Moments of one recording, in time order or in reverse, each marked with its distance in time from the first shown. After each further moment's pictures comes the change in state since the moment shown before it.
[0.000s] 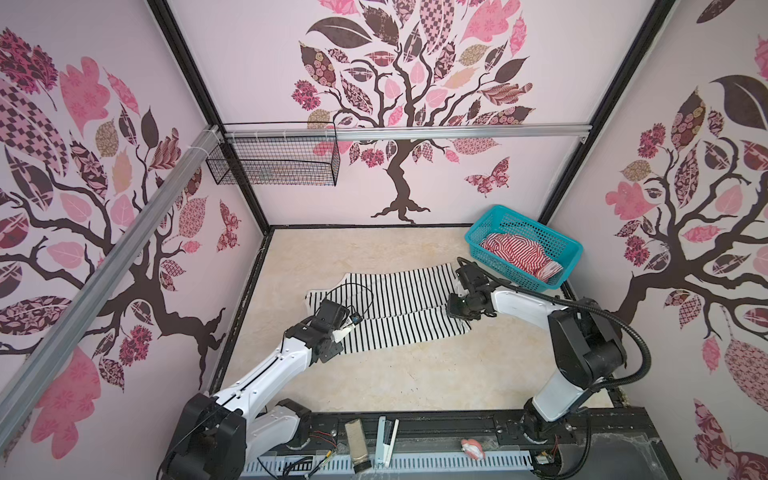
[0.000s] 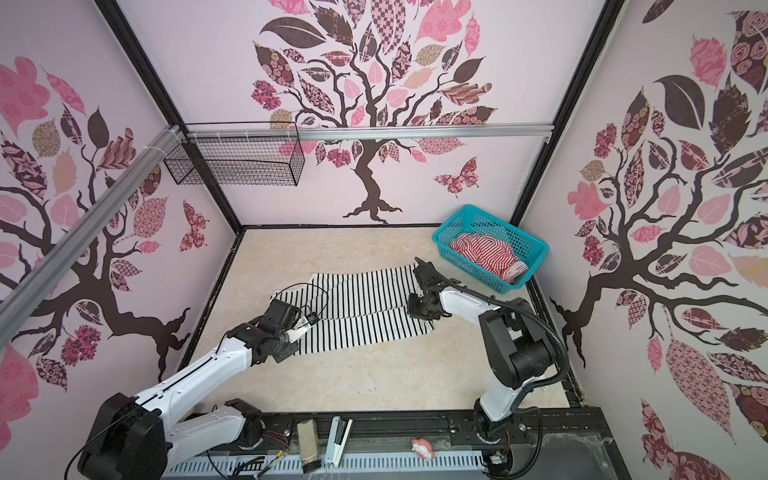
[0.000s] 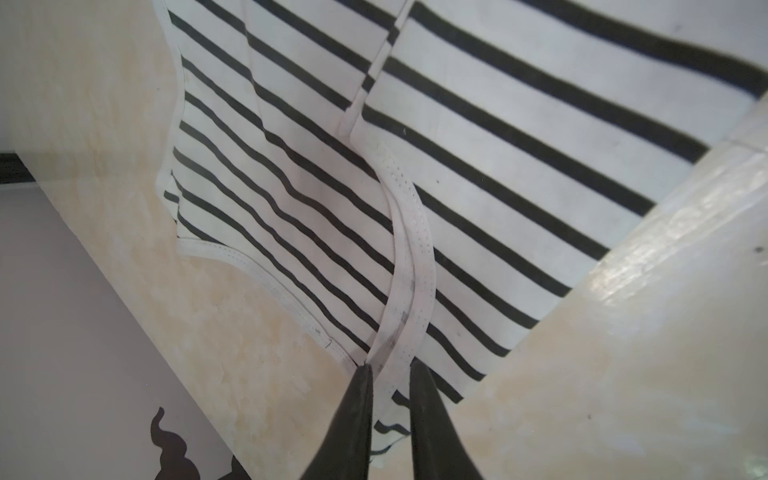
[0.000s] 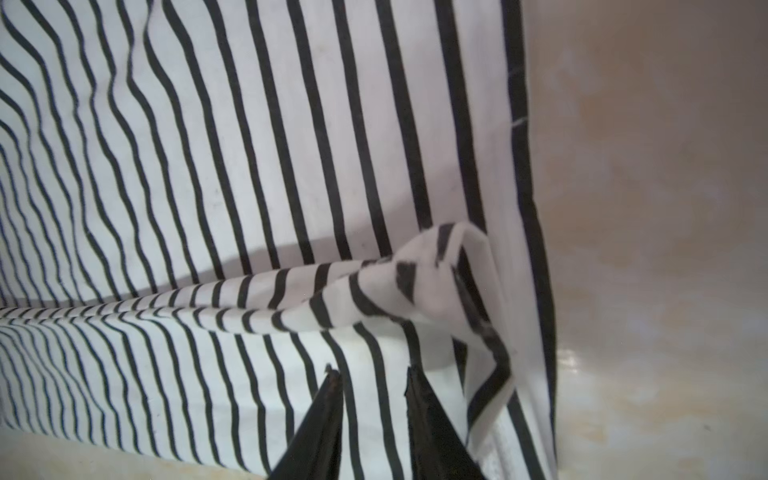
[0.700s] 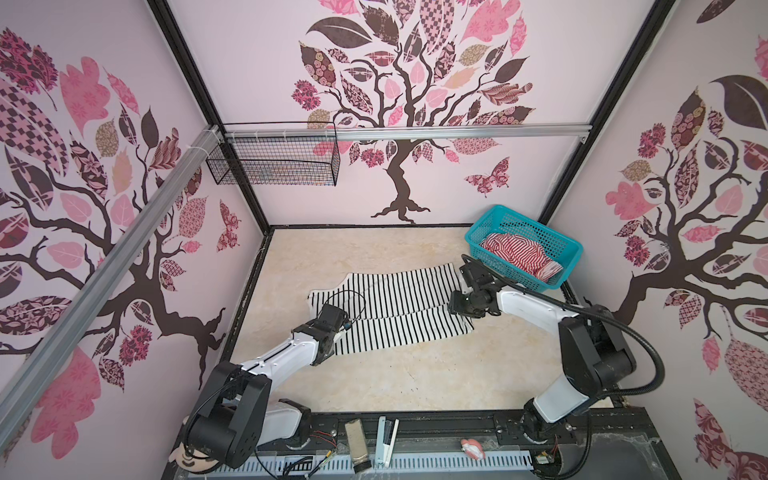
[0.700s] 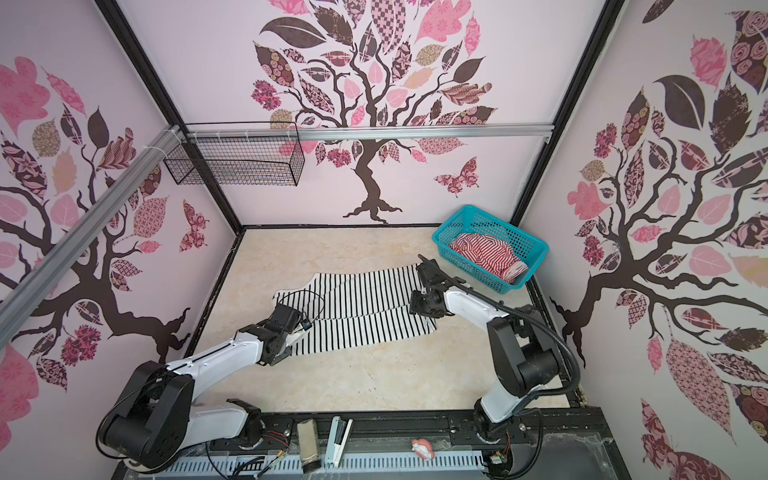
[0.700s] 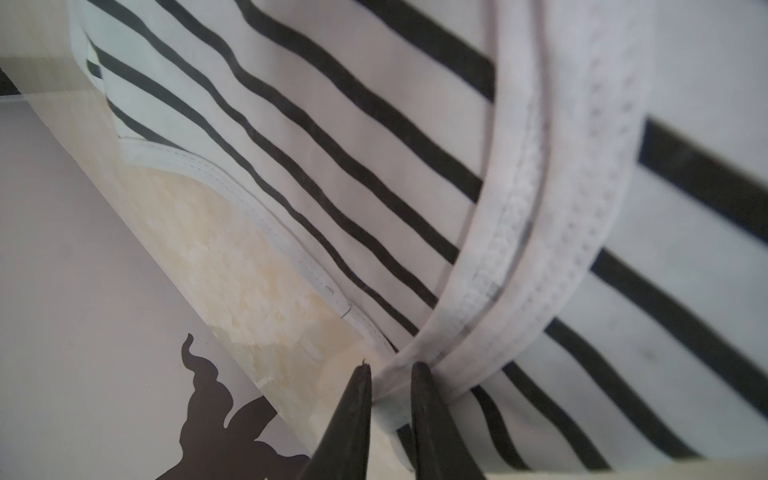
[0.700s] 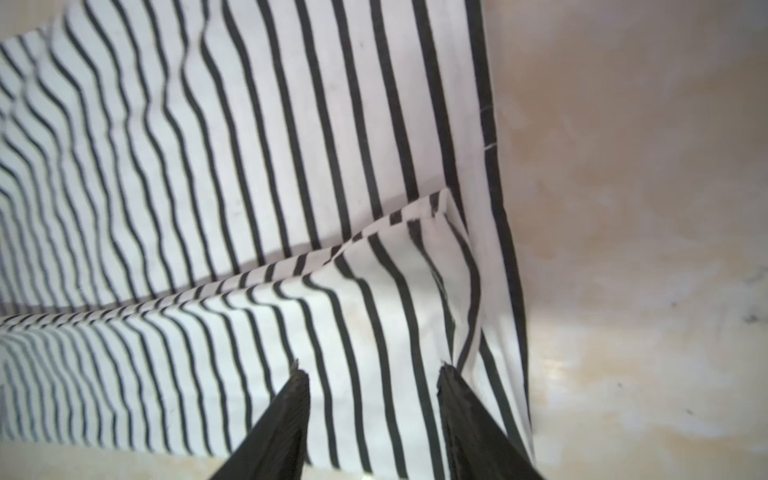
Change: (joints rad) left arm 0.064 0.177 -0.066 0.124 -0.206 0.038; right arm 0.000 -0.127 -0.023 -0.046 0.036 -0.014
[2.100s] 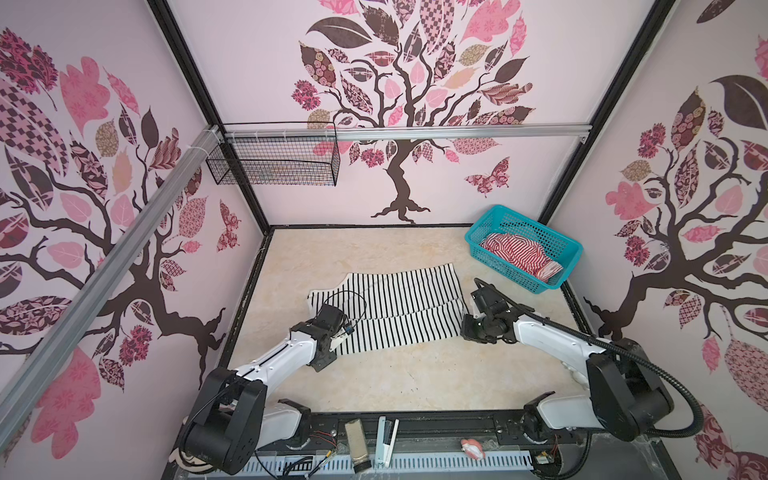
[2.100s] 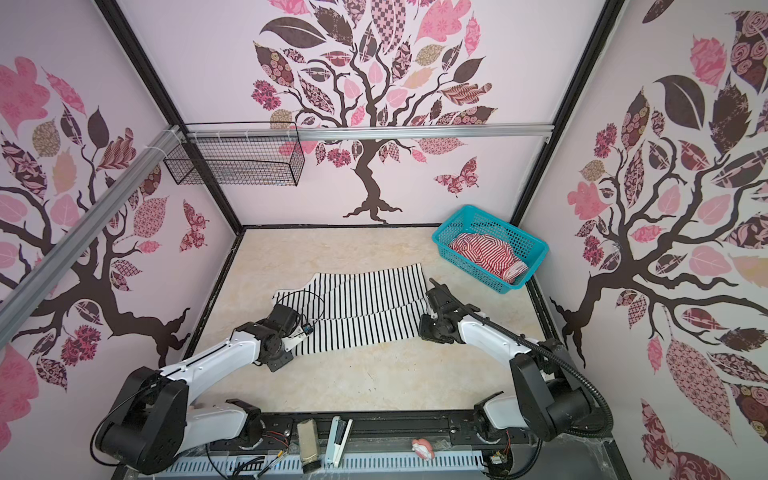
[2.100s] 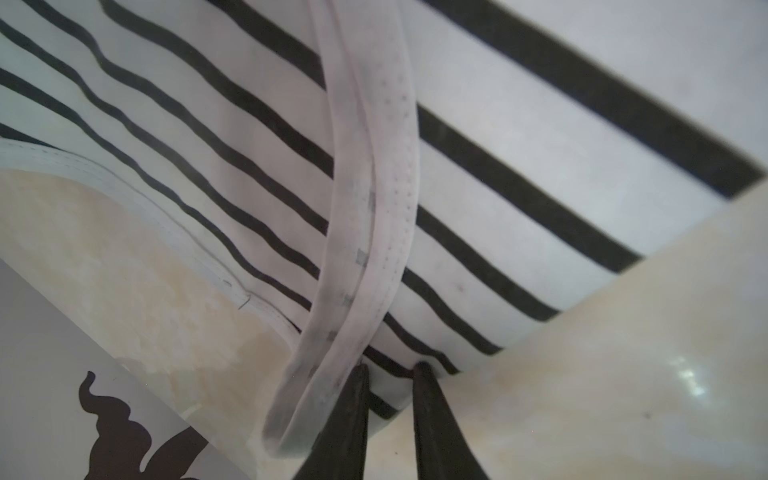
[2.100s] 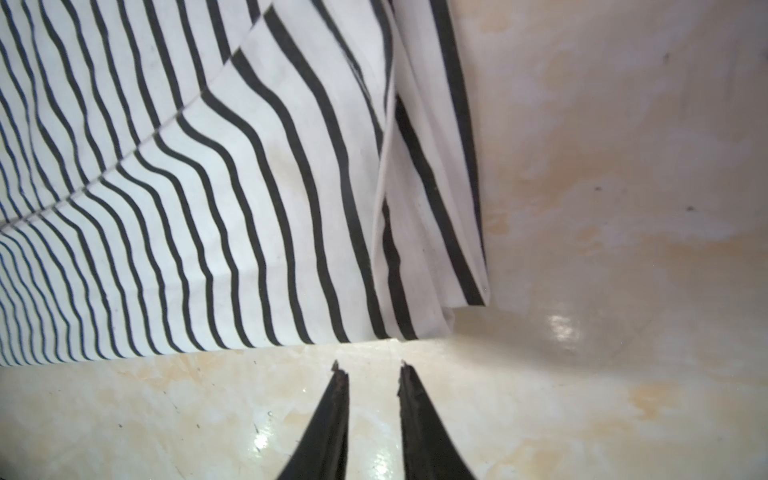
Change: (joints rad) left arm 0.010 -0.026 0.031 -0.147 0.179 -0.051; right arm 0.023 -0.210 -0.295 0.043 -0.021 0.079
